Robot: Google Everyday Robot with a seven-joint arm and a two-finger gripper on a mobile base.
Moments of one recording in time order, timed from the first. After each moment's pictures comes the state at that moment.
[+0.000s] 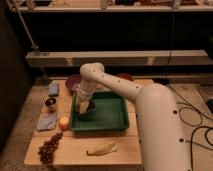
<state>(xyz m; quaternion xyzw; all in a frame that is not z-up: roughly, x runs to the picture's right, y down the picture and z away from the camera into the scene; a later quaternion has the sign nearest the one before) -0.164 0.111 0.851 -0.38 -0.28 -0.15 0.87</state>
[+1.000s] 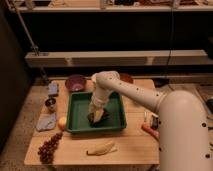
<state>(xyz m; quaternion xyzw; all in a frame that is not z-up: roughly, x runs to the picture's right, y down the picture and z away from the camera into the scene) -0.062 0.132 0.858 -0.40 -0.27 -0.13 0.87</state>
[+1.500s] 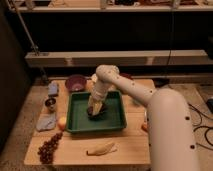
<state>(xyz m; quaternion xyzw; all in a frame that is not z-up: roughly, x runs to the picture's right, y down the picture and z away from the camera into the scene) -0.091 0.104 0.869 -0.40 -0.28 -0.12 0.86</state>
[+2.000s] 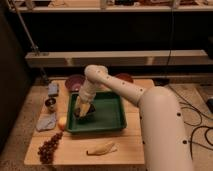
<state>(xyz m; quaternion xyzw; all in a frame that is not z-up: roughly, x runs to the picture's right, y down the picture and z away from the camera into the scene) -0.153 0.117 0.843 -0.41 -0.33 -0.12 0.84</state>
